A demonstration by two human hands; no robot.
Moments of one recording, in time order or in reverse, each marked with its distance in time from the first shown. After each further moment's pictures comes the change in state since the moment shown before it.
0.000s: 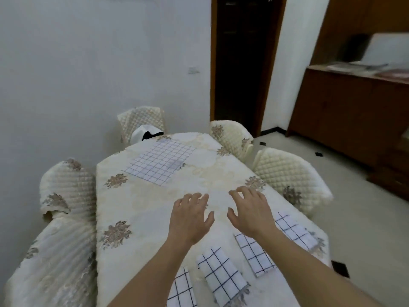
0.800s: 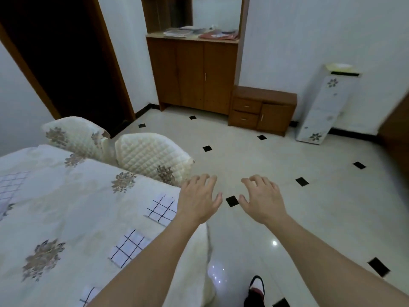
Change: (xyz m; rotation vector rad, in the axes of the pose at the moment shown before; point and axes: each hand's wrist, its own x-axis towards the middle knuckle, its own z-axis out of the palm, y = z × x) left_hand 0.071 0.387 0.096 -0.314 -0.062 0.682; right_hand -0.240 0.306 -0.065 -0.235 -0.018 0.790
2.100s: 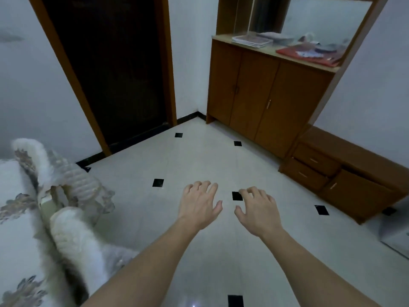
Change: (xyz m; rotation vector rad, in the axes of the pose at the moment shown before) left_hand 0.549 -0.189 0.230 0.154 -0.162 -0.411; right_hand 0.658 0.088 0.193 0.001 -0.235 -0.379
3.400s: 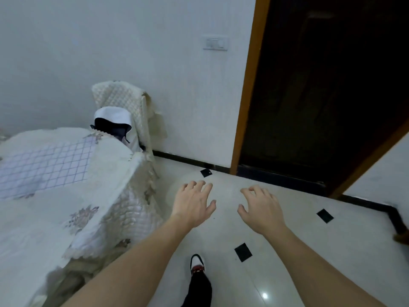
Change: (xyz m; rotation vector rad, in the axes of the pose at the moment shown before) left_hand 0.329 -0.502 0.015 0.214 -0.155 -1.042; right_hand 0.701 -0.387 0.069 0.109 -0.153 -1.059
